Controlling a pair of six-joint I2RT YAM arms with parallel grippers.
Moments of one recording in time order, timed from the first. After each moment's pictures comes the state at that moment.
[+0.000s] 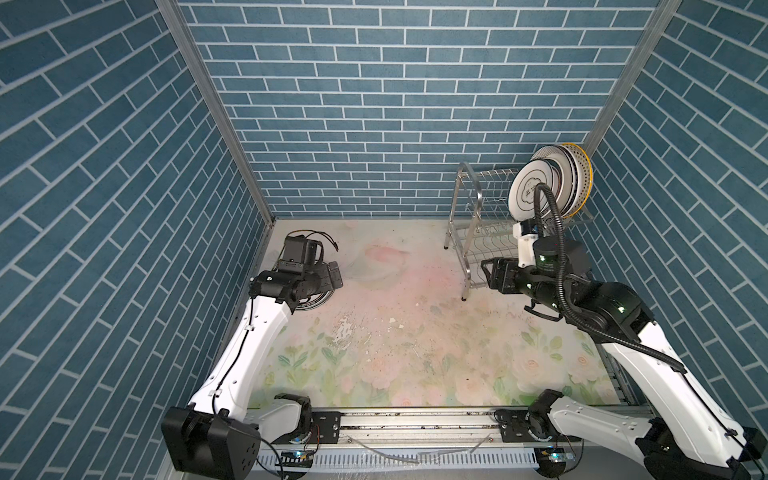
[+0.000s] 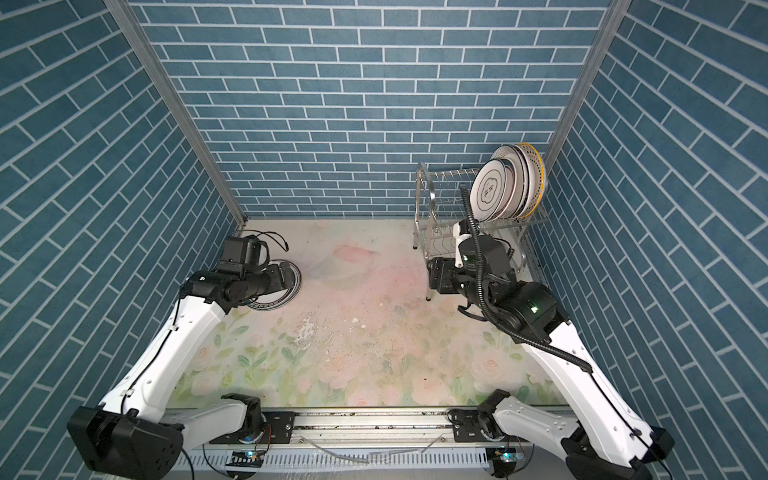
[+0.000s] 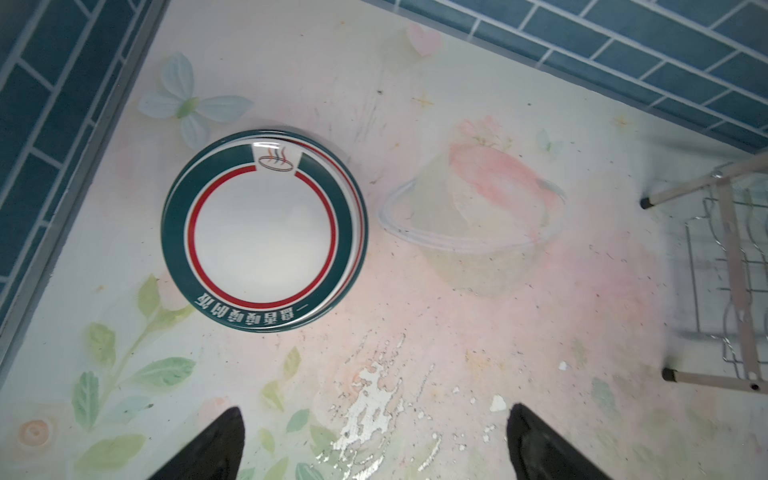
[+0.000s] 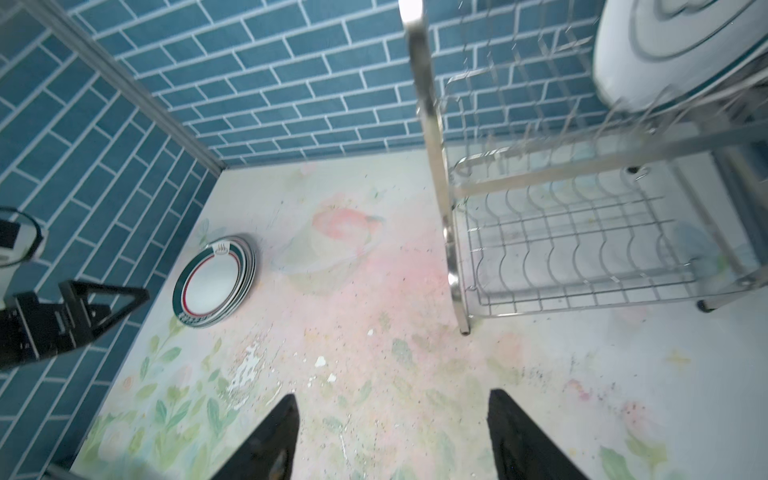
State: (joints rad) left arm -0.24 1.16 1.17 -0.88 -0.09 -0.44; right arm 0.69 1.04 1.50 -1.01 0.24 0.45
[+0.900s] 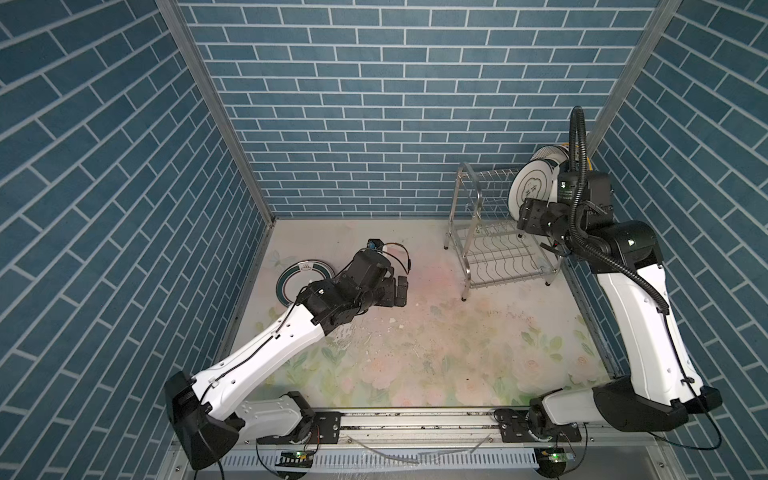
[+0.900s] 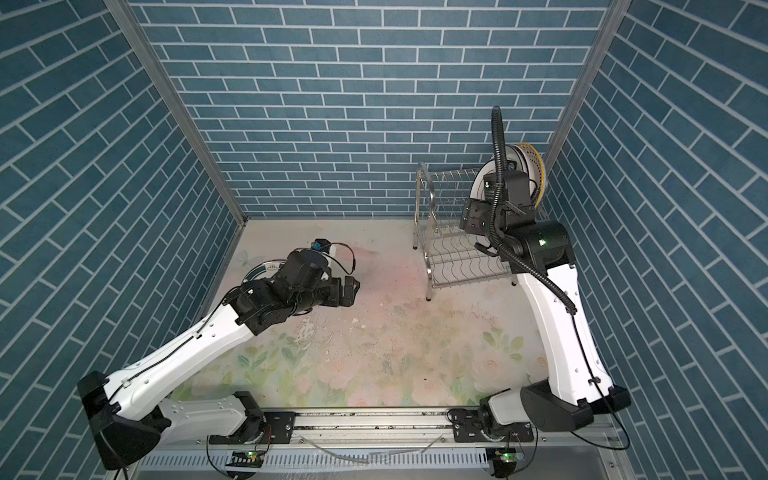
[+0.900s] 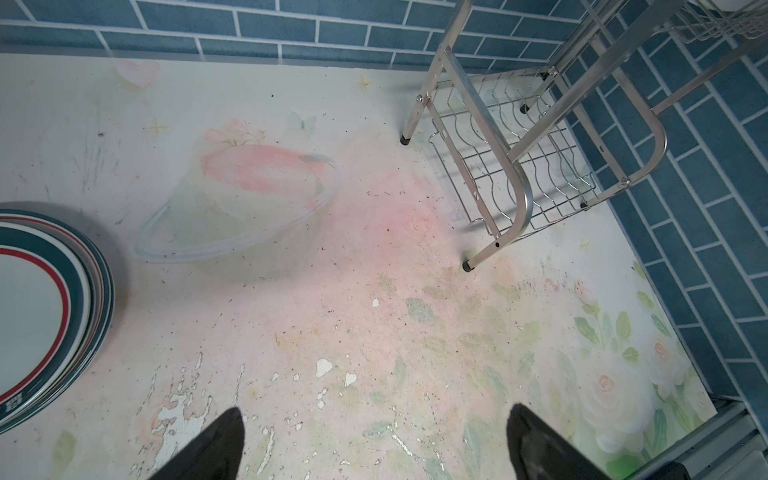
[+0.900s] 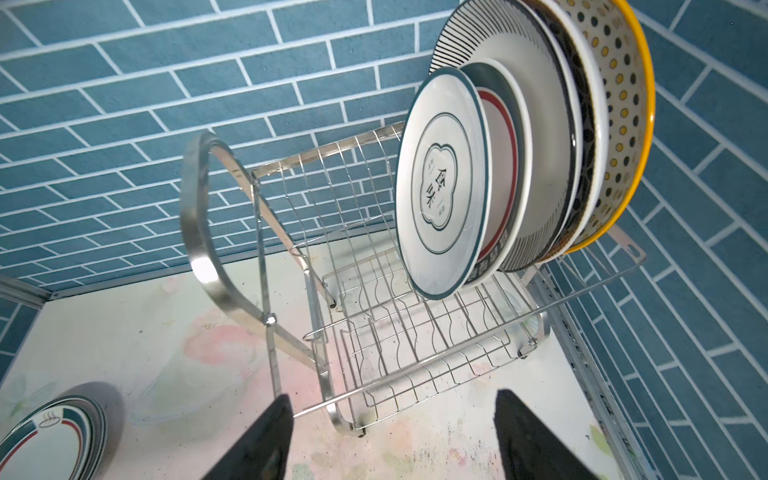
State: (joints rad) left arm -0.80 1.23 1.23 -0.73 -0.19 -0.55; right arm 0.37 1.42 2.01 -1.15 0.36 0.32
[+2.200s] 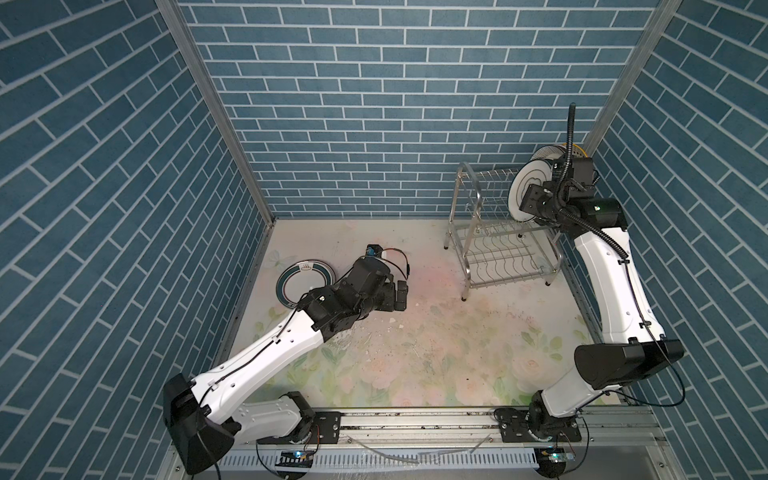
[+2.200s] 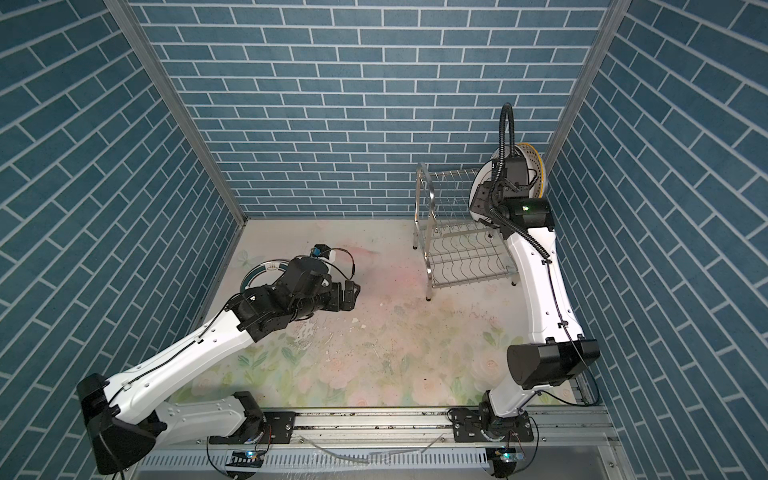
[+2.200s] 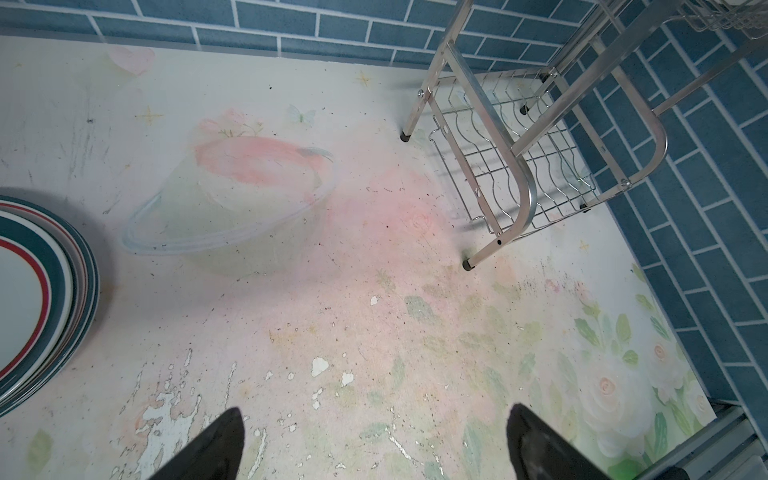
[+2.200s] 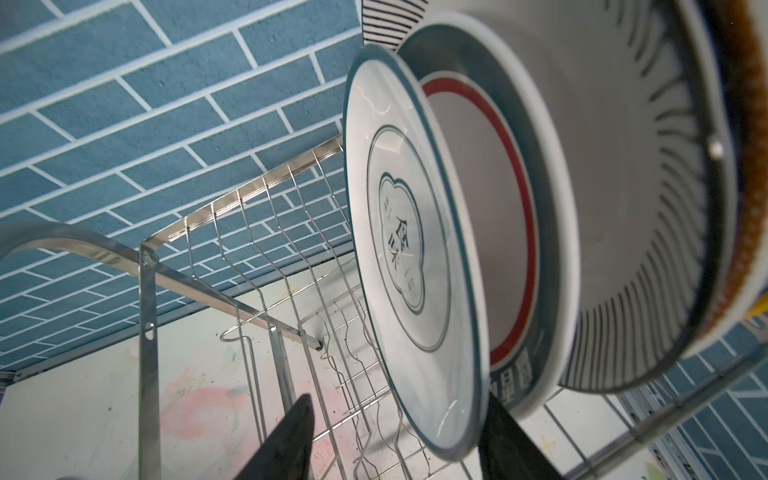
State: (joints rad) left arm -0.80 1.19 1.14 -0.67 -0.19 -0.57; right arm 0.18 1.62 2.02 -0.98 0.21 0.36
